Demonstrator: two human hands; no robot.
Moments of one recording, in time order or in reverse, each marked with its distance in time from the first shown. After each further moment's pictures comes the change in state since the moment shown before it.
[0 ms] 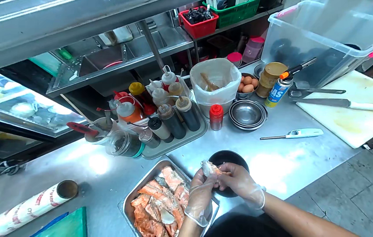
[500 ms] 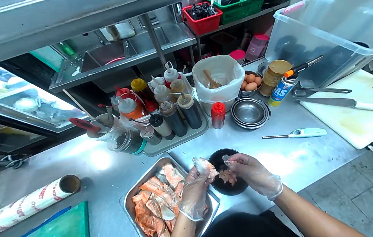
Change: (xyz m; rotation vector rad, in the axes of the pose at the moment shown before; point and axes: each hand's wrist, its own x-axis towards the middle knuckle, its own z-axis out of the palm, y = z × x) left_hand 0.005 0.012 -0.013 -0.173 0.068 -0.069; right_hand 0.003 -0.003 -0.043 0.290 -0.039 0.000
